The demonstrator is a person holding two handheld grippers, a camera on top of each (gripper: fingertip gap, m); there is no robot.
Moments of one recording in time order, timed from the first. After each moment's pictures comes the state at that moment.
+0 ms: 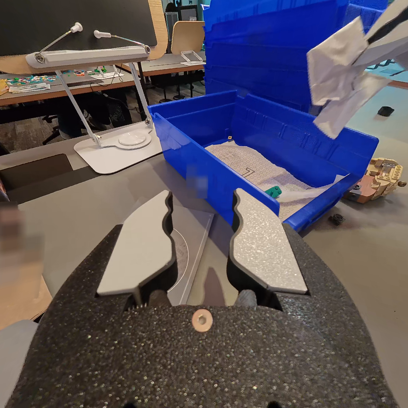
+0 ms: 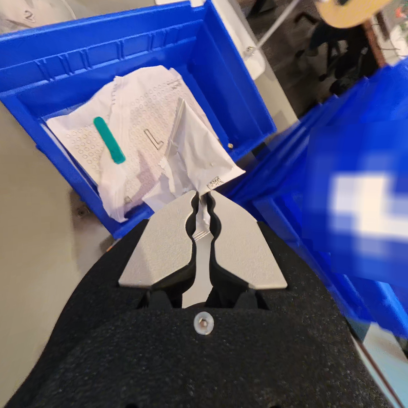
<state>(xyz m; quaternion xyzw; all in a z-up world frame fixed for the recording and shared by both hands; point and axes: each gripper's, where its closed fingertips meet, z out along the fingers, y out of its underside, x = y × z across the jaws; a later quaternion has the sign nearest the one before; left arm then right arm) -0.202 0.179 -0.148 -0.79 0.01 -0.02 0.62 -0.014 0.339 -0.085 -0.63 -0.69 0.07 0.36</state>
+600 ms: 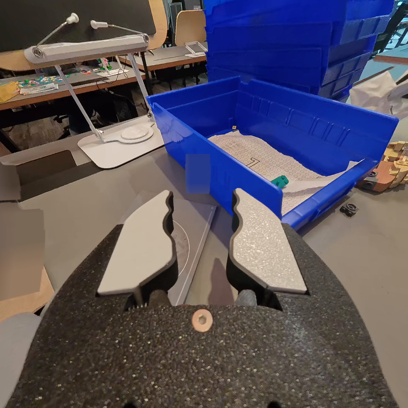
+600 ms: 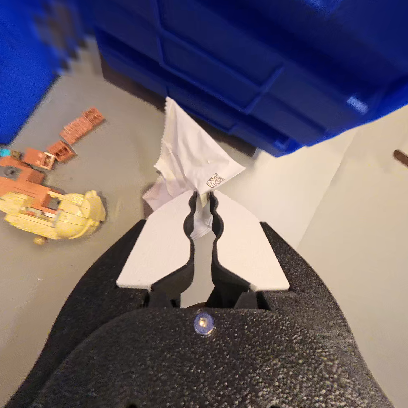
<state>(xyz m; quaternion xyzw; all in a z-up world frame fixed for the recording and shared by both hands) -0.200 0.179 -0.162 -0.79 0.02 0.00 0.61 0.149 0.431 -0.184 -0.80 -0.53 0.09 0.27</state>
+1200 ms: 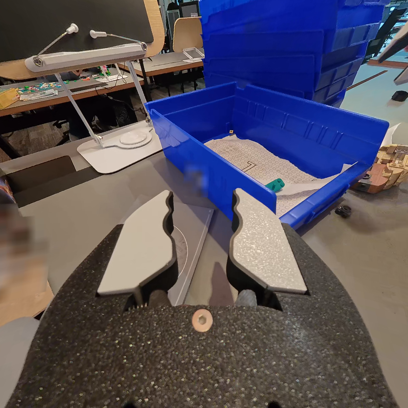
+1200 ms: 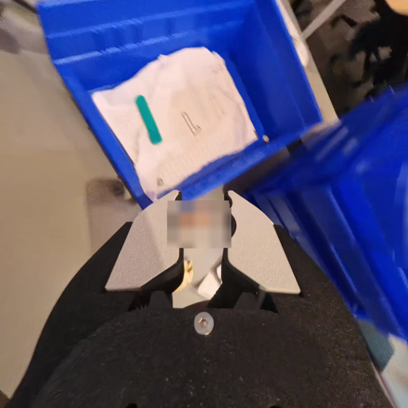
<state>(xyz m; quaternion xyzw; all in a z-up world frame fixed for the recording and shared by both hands) -0.196 0.179 -0.156 -0.79 0.03 0.00 0.62 0.012 0.308 -0.109 -0.62 -0.71 0.10 0.33</state>
